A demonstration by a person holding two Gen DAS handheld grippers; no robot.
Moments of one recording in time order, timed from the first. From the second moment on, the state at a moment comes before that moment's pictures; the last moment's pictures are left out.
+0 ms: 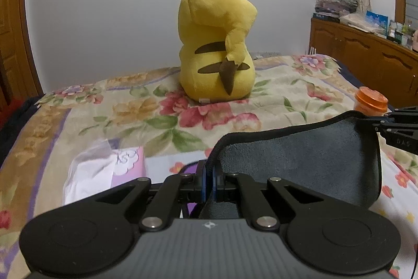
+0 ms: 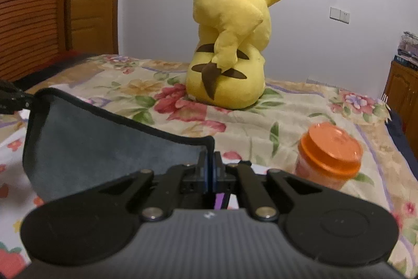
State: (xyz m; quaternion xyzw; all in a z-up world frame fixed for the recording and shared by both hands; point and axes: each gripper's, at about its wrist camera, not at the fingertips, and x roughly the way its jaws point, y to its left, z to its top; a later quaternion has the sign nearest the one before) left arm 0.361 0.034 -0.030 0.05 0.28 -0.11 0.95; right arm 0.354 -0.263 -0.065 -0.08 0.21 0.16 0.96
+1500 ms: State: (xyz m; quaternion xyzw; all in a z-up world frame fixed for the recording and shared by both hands) left arm 0.430 0.031 -0.102 0.02 0.31 -0.07 0.95; right arm 0.416 -0.252 -0.116 -0.04 0.26 0.14 0.96
